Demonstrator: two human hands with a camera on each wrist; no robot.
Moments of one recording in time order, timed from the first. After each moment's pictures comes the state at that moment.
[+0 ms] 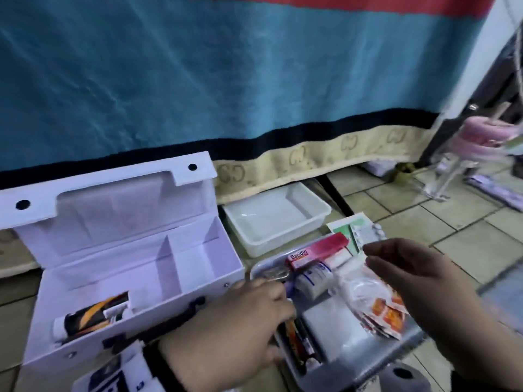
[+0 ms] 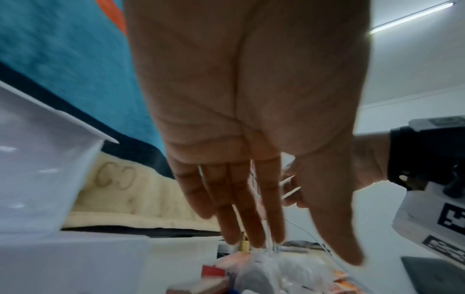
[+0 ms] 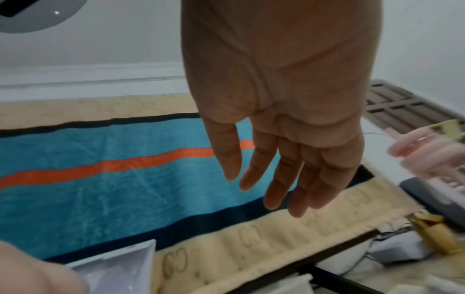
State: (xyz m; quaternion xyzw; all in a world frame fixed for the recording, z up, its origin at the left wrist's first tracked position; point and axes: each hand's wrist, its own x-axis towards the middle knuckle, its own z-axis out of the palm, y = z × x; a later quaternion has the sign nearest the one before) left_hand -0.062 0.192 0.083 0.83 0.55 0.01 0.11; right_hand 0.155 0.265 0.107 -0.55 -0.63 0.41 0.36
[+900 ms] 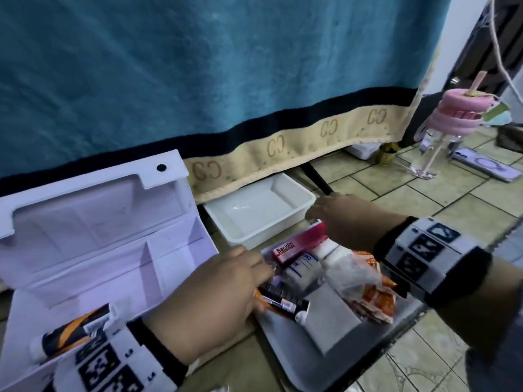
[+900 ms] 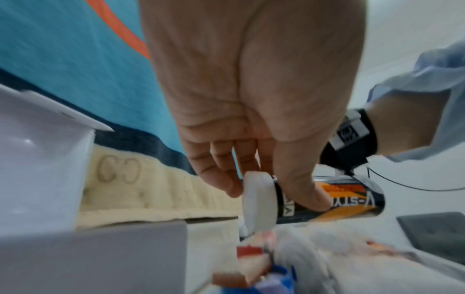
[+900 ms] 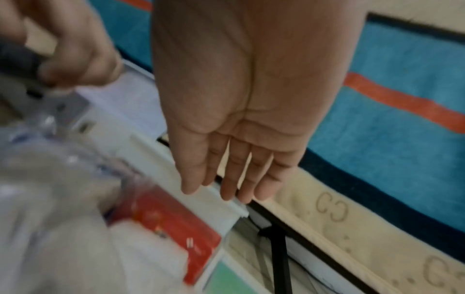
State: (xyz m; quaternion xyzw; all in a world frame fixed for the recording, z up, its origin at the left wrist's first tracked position) left_hand -0.075 0.217 0.080 0.83 0.54 0.06 0.05; right_hand 0.123 0.372 0.091 -0.40 -0.91 -0.02 -0.09
